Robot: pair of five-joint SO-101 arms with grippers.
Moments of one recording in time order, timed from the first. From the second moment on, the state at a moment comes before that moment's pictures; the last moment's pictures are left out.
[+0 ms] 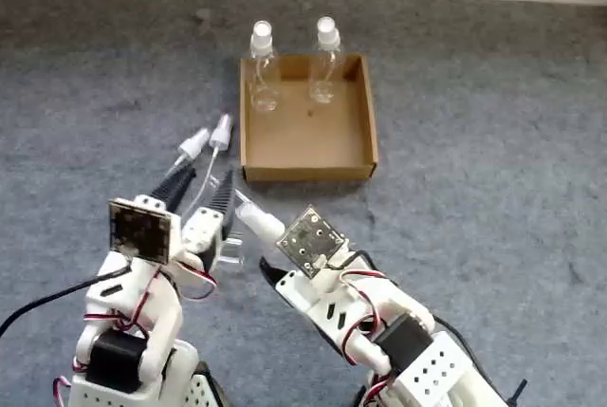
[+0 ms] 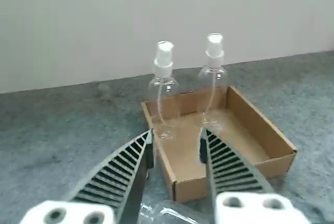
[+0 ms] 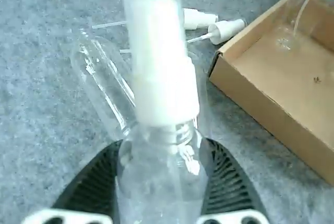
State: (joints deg) left arm 8.0 -104.4 78.2 44.4 3.8; right arm -45.5 -82.3 82.7 38.5 10.1
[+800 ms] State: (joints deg) left arm 22.7 -104.7 84.1 40.4 4.1; right arm -45.5 -82.4 82.9 38.6 10.0
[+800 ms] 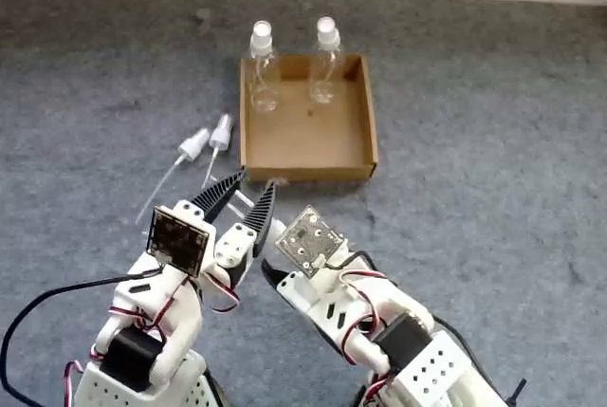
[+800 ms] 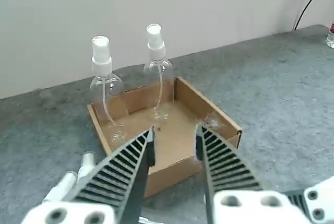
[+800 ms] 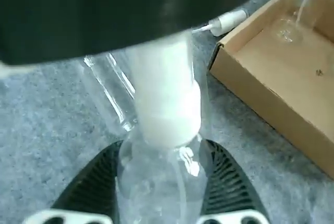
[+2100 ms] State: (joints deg) left arm 24.0 -104.4 82.5 45.6 -1.6; right arm -29.9 -40.7 37.3 38.7 5.9
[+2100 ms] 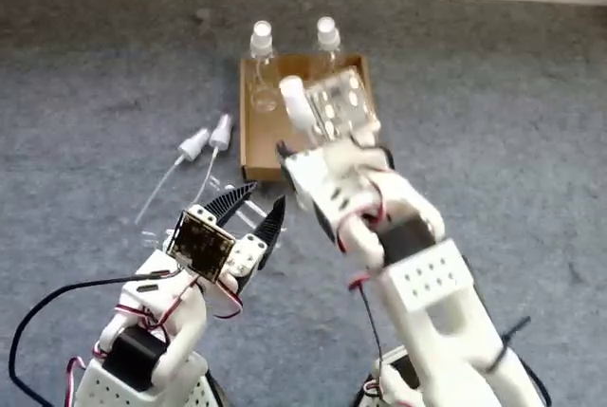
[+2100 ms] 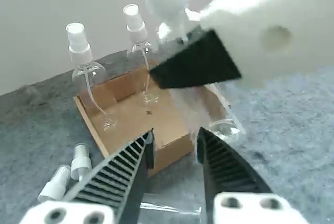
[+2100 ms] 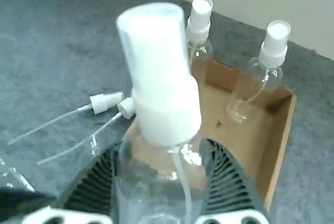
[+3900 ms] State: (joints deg) left arm 13.8 -104.4 85.8 38.5 -2.2; right arm -20.5 0.9 -1.8 47.2 4.2
